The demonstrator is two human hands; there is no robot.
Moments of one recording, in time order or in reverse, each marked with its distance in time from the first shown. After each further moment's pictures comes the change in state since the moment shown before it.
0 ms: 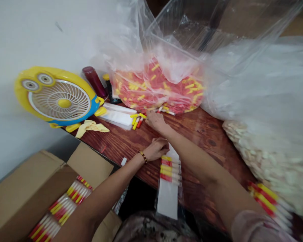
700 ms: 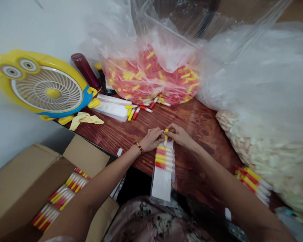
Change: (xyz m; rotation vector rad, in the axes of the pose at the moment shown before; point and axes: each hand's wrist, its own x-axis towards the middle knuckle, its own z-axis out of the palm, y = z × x) left_hand -0.002 -0.001 0.010 -0.005 0.116 0.052; right_hand -0.139 0.090 0.027 1.161 -0.144 0.144
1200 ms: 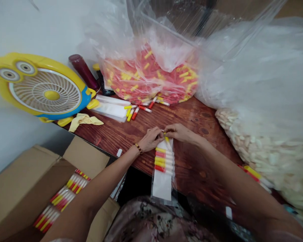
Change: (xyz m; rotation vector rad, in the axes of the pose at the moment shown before) left_hand -0.001 0.003 -0.004 -0.038 -0.004 -0.020; right_hand 0.009 -0.020 -0.023 -0.448 -0.247 -0.130
